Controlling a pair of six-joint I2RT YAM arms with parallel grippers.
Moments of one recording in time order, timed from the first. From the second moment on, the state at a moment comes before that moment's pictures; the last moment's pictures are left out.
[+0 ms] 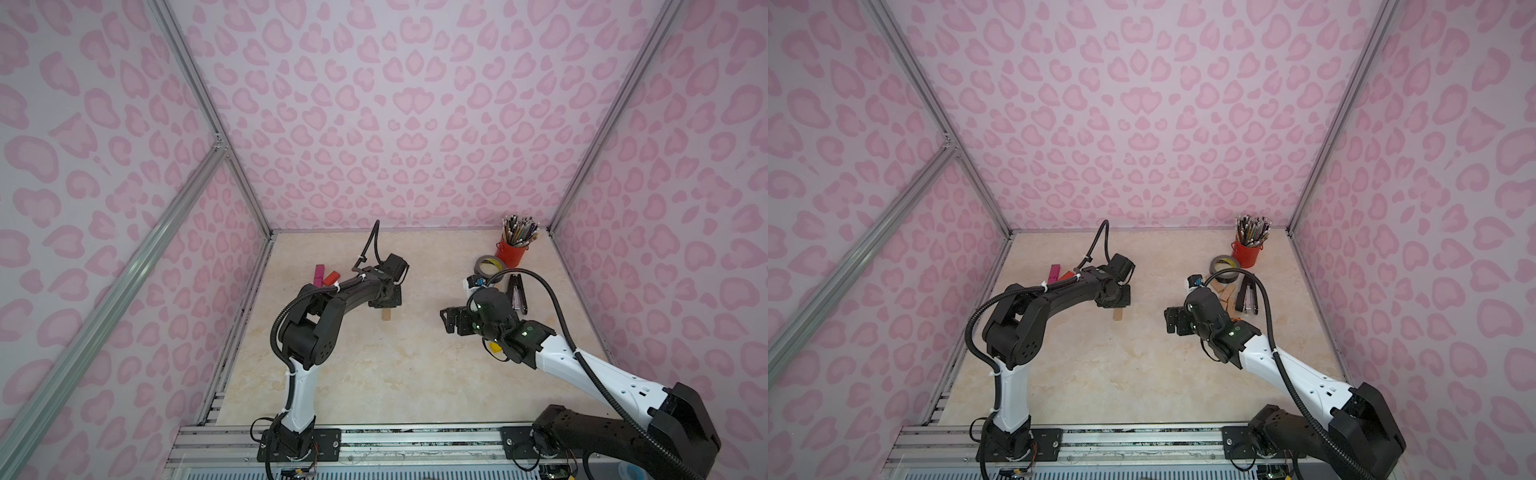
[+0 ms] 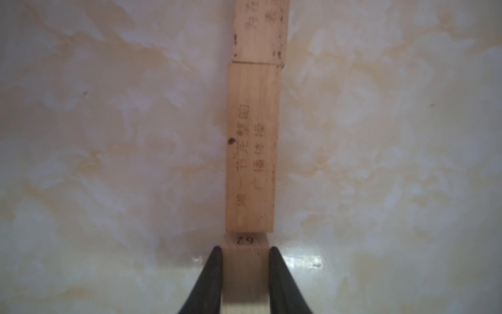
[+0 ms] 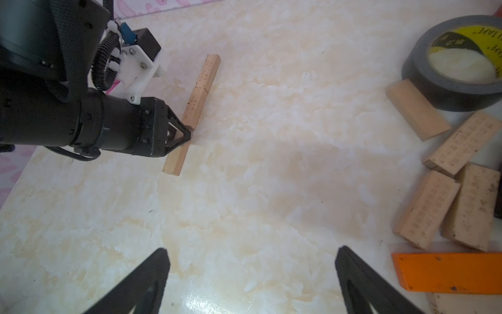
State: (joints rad) left arm -0.58 2.07 1.46 -0.61 -0.13 -0.53; right arm 0.71 1.17 0.75 -0.25 0.09 0.46
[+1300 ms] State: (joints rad) left arm -0.57 2.11 1.51 -0.65 -0.12 -0.51; right arm 0.70 1.18 0.75 -0.25 0.09 0.46
